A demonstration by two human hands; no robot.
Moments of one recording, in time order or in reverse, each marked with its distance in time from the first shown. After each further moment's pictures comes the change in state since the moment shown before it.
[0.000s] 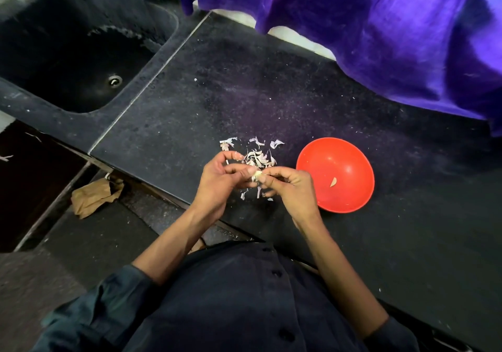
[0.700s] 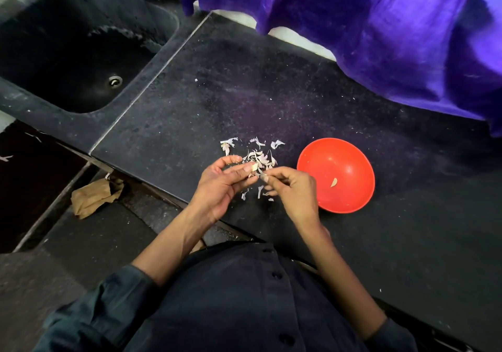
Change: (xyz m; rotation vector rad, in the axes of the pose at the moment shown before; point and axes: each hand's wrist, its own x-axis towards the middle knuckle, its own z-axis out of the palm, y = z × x) left_hand 0.003 0.002 -0.002 -0.297 0.067 -0.175; right_hand 0.002 0.007 -0.001 -0.258 0.097 -0.065
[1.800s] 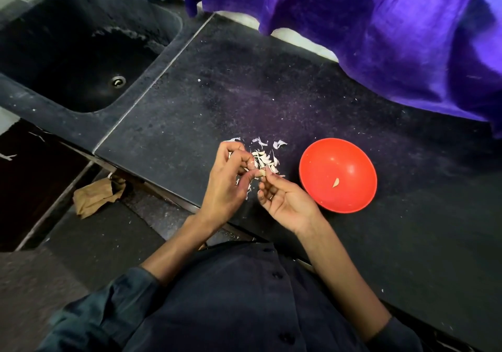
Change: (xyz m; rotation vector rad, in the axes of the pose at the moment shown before) left_hand -0.005 -0.009 -0.008 1.052 -0.101 1.022; right_hand -0.008 -0.023 0.011 1.008 -0.159 0.678
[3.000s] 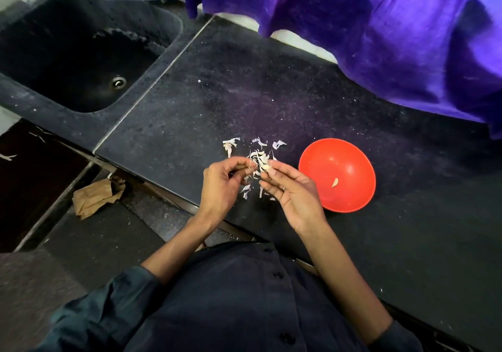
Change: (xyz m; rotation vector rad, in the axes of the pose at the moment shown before) left_hand -0.001 -0.005 0.003 -0.214 -0.005 -0.466; right_hand -0.003 -0.001 -0.010 -0.158 -0.027 -0.352
